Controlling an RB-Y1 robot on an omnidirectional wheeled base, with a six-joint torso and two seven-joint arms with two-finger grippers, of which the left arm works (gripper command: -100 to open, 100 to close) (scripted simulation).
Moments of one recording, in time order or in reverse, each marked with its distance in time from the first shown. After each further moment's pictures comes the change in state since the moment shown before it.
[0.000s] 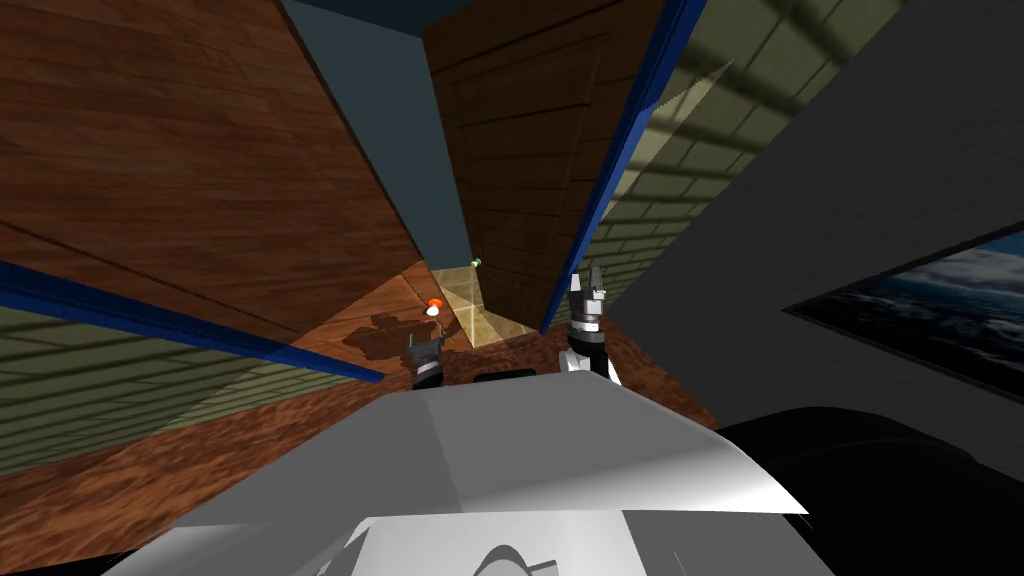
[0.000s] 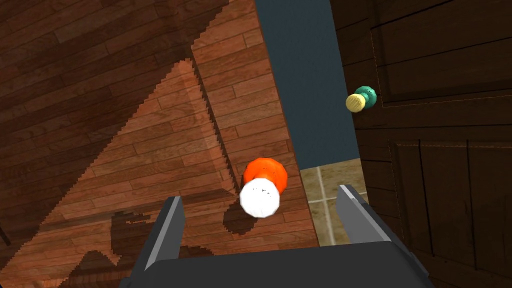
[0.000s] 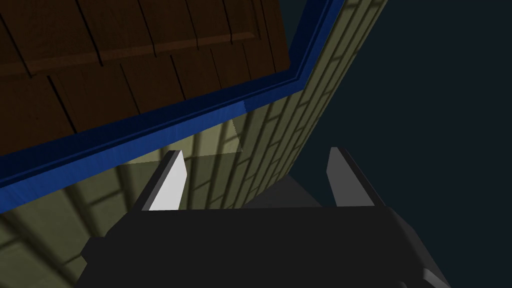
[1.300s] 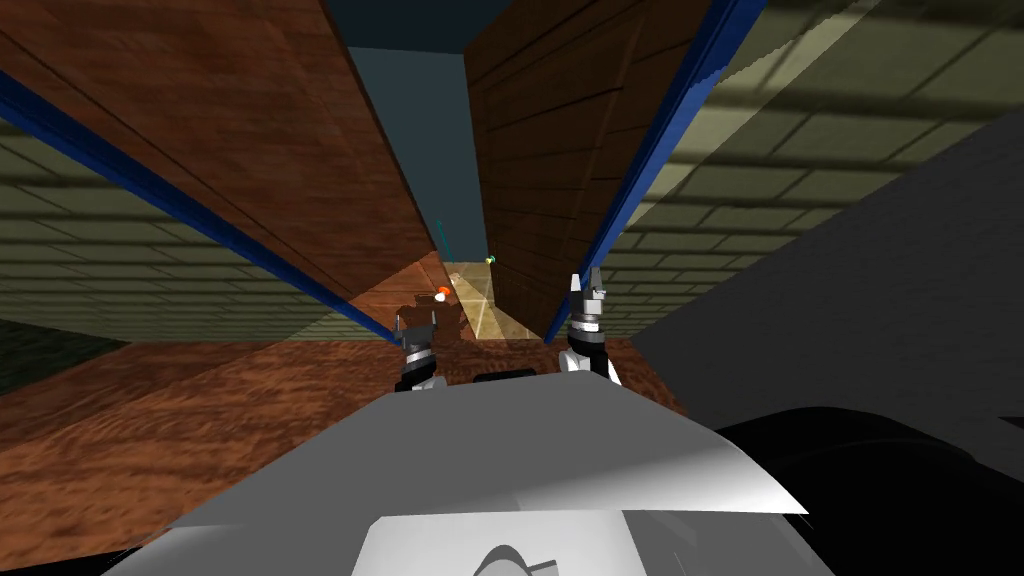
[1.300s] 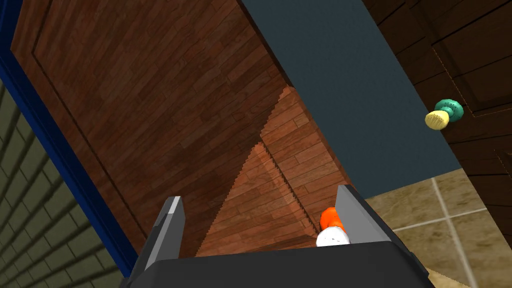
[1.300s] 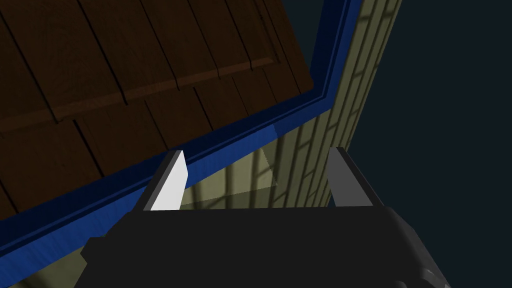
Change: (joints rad) arm 0.034 0.005 0.036 -0.278 -0.112 0.058 -0.242
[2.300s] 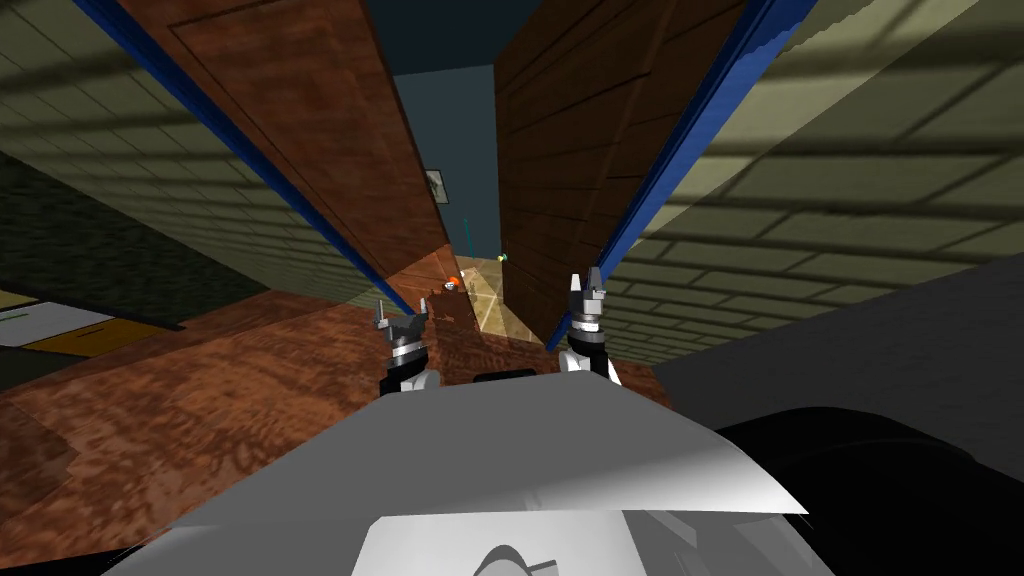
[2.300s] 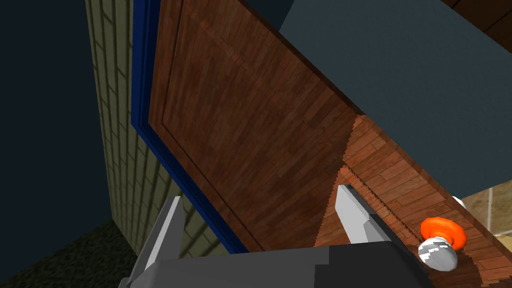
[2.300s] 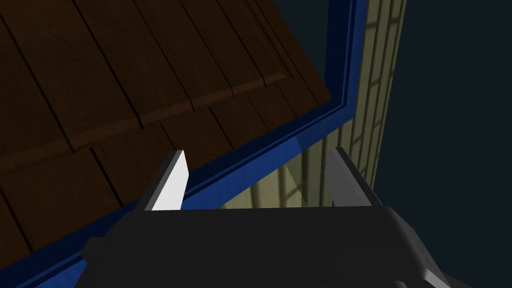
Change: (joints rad) arm 0.024 -0.007 0.033 -0.223 -0.091 0.045 -0.195
